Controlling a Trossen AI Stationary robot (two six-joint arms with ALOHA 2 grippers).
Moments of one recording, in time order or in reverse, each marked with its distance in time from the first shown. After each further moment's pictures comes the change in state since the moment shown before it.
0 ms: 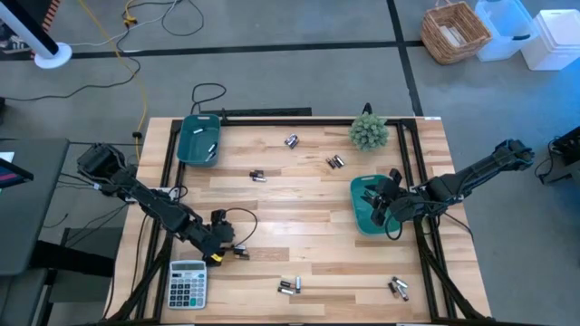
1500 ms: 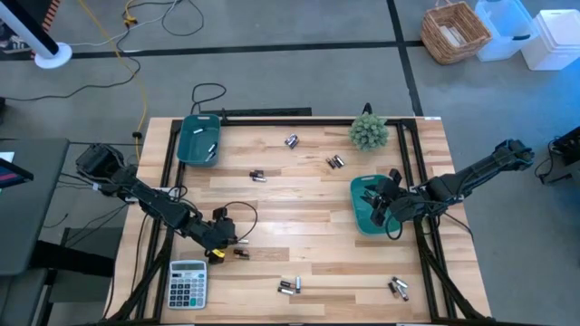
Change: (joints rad) left arm 0.046 -0.002 -0.048 0.075 0.051 -0.025; right arm 0.000 0.000 0.001 0.014 -0.001 0.002
